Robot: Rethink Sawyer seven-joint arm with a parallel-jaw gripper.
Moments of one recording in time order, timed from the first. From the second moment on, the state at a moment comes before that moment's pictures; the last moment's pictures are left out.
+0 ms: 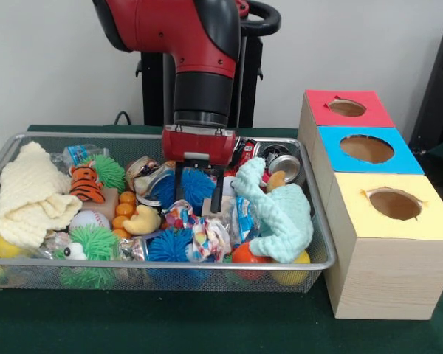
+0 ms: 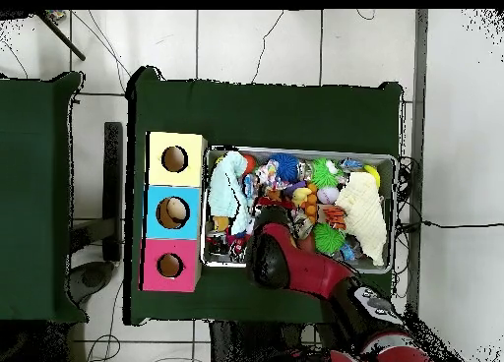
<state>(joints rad) -0.44 -0.51 0.08 1.97 -0.14 -0.48 1.58</state>
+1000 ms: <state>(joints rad) -0.42 -0.60 0.08 1.97 -0.14 -0.40 1.58</state>
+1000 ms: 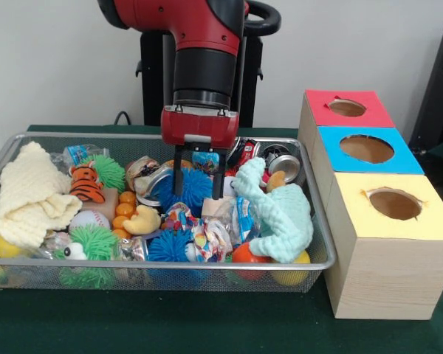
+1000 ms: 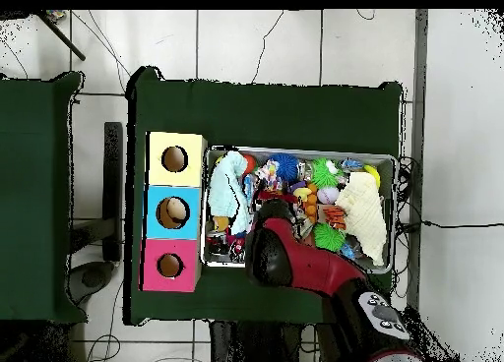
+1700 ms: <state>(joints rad) -0.45 -0.61 0.08 1.97 -0.14 -0.40 1.58</state>
